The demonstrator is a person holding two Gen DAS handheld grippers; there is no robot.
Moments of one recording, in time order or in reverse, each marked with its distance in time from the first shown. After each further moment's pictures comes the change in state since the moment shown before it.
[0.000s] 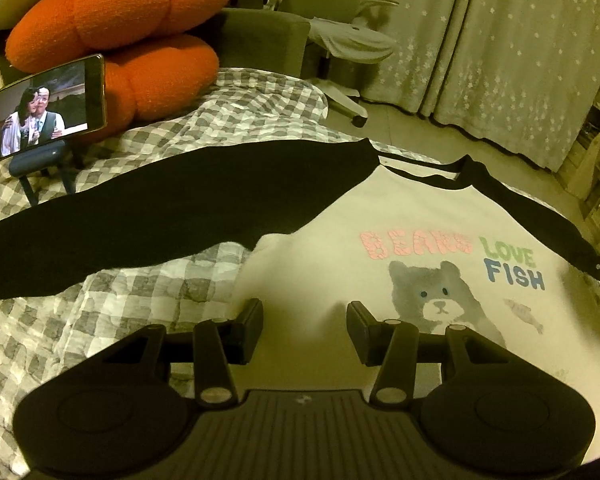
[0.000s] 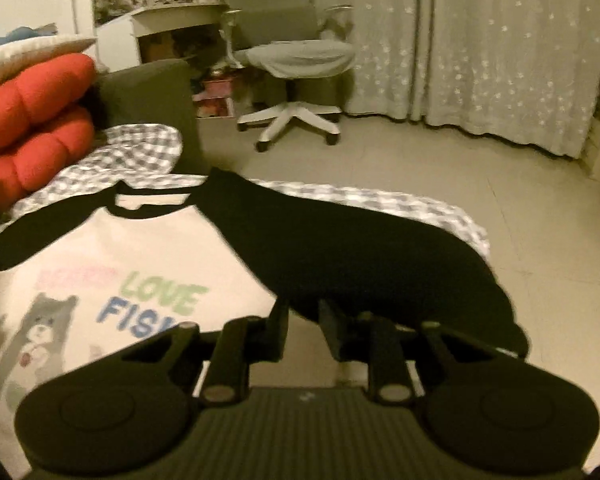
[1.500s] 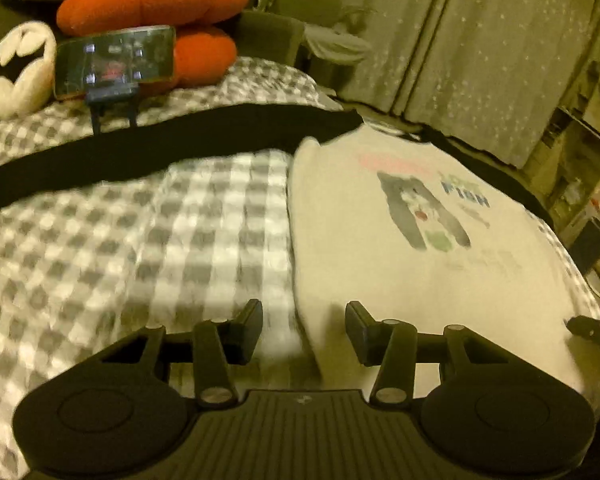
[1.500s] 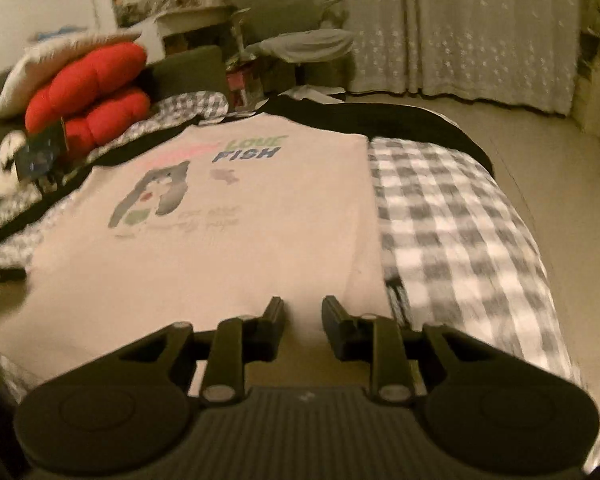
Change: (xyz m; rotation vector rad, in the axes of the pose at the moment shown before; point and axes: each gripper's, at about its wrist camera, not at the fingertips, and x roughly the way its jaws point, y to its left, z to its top) left arm -0.106 0.059 -0.105 -0.020 -0.003 -0.124; right arm -0.156 0.040 -0.166 0.151 -0.033 0.019
